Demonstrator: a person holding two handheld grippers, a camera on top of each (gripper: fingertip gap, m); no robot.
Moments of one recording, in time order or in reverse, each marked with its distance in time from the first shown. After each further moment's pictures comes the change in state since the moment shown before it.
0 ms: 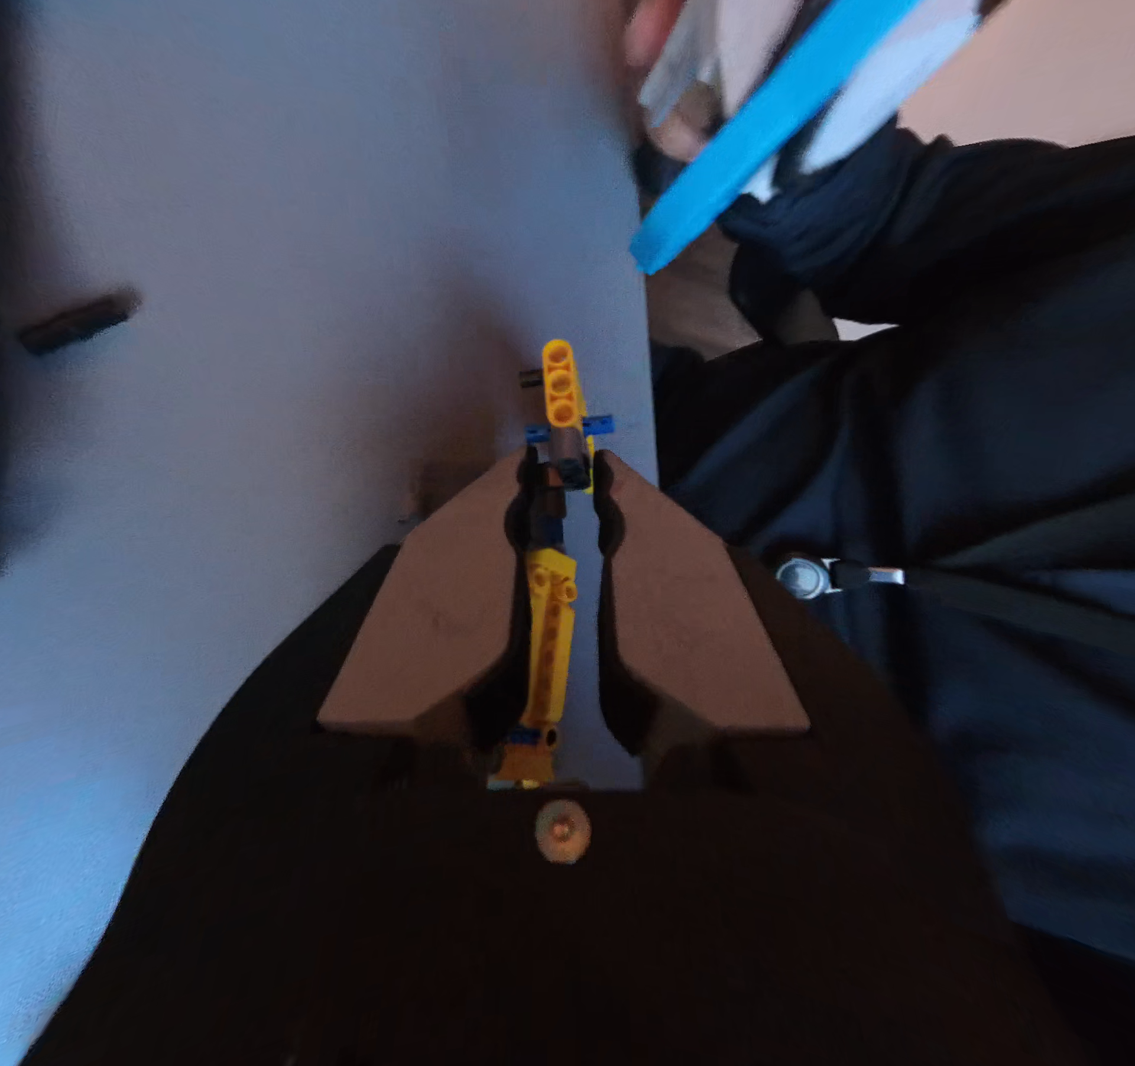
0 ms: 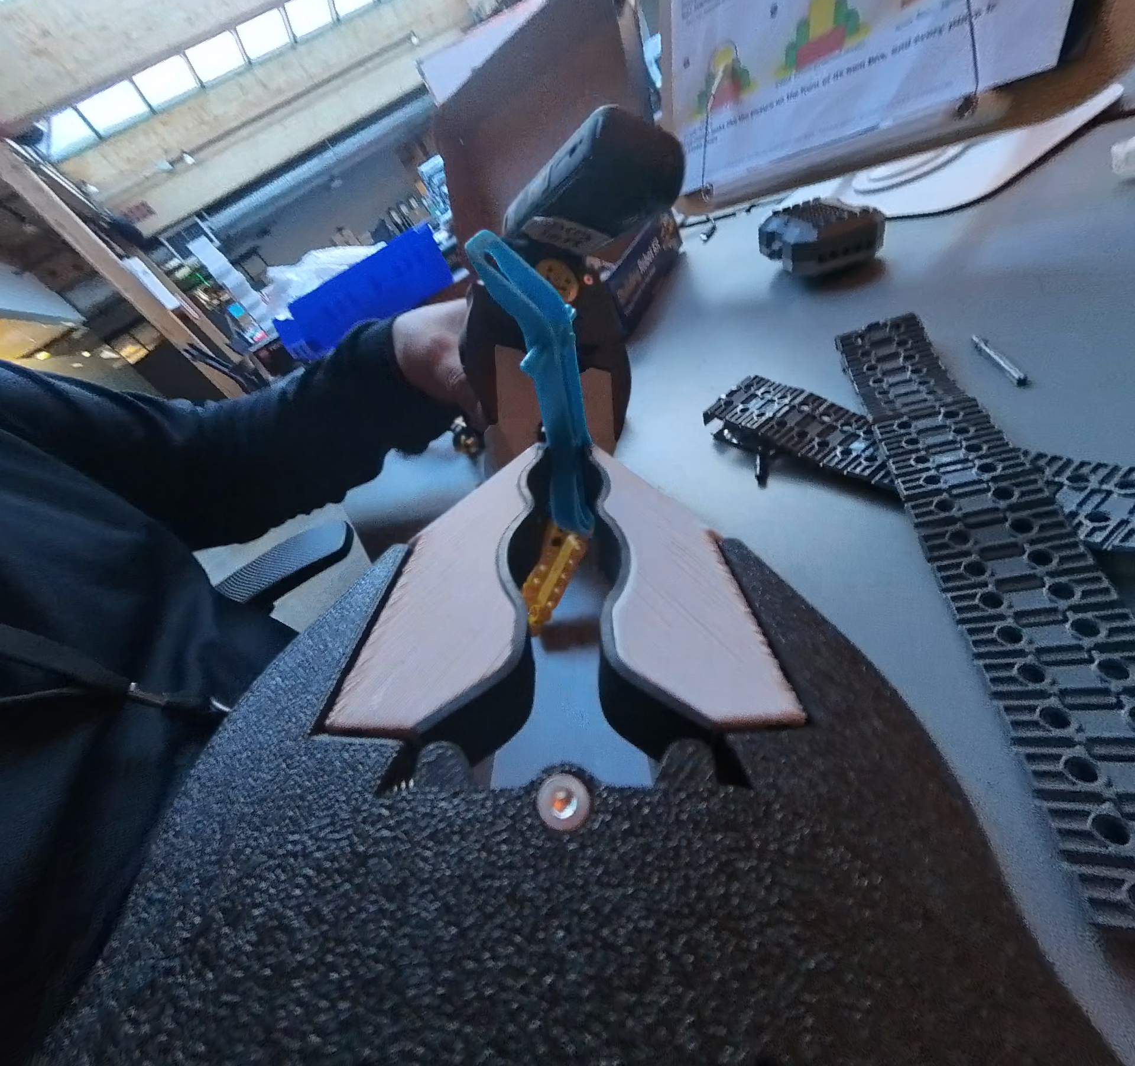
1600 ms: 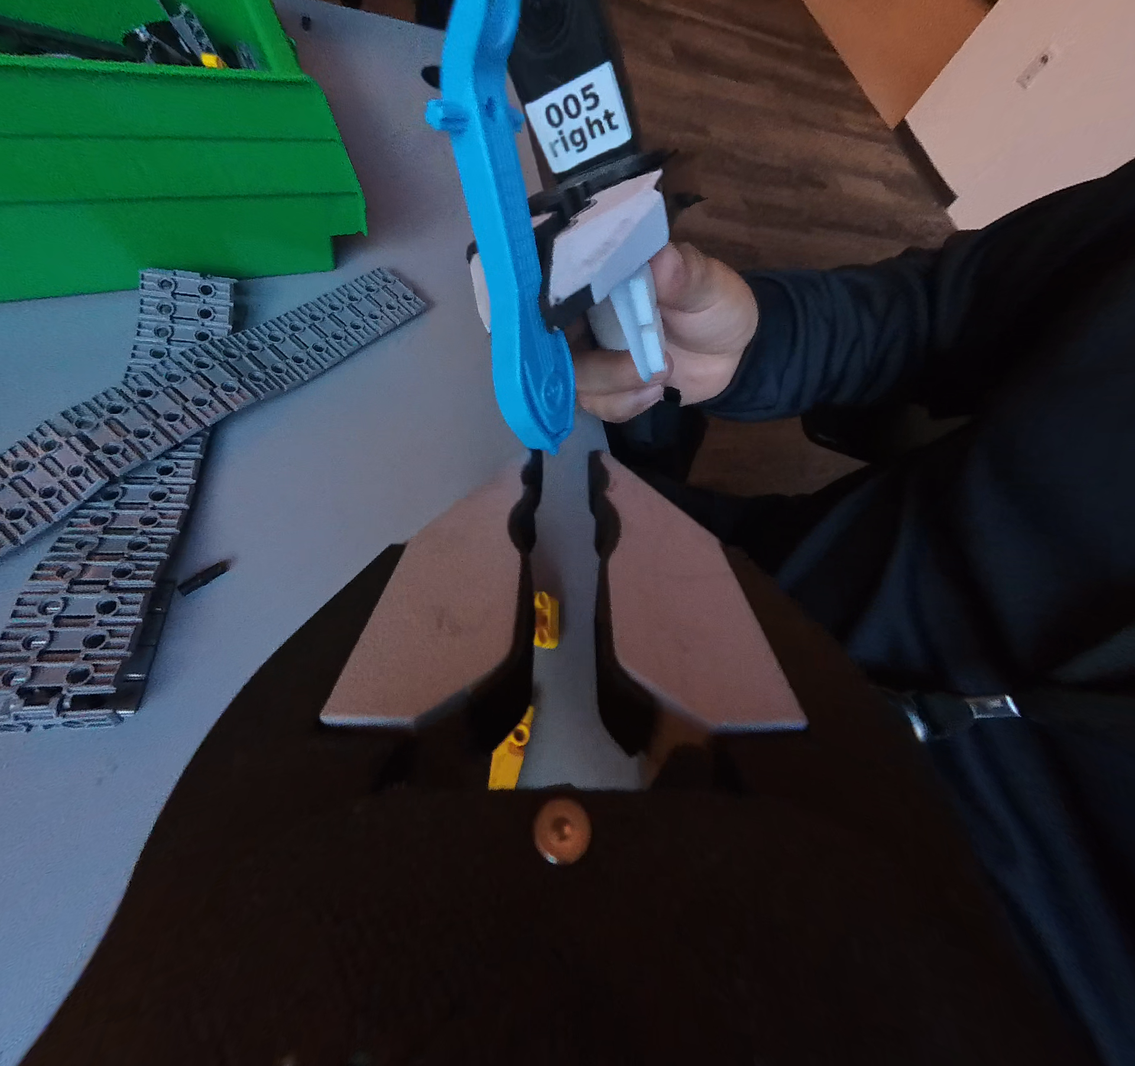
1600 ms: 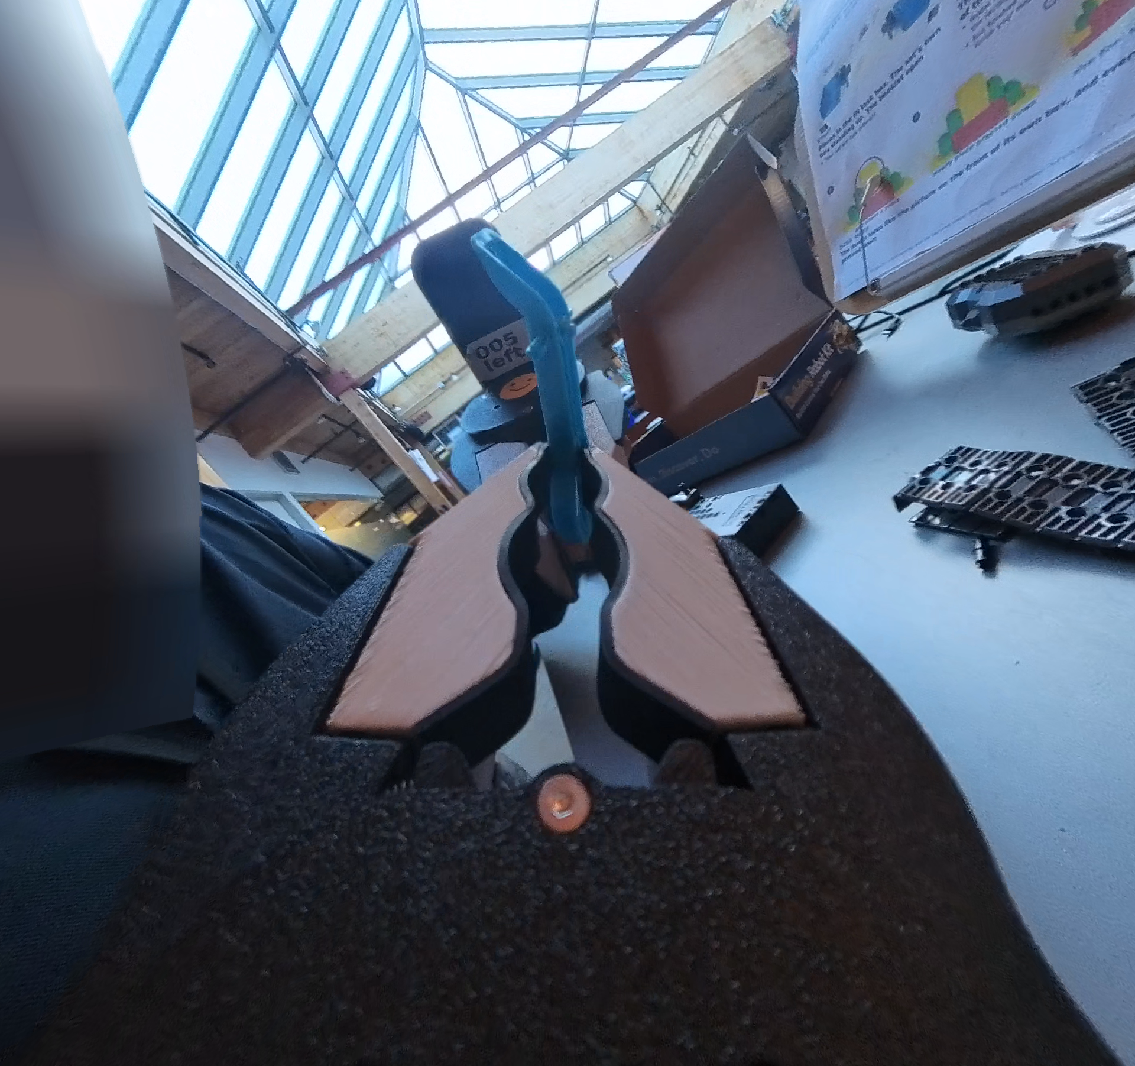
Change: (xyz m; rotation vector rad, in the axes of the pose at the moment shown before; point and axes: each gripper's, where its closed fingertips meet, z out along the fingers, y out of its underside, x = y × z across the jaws) left arm 0.063 -0.050 -0.014 0.404 -0.310 0.427; right arm -0.036 -0.031 -0.004 0.285 -0.317 0.255
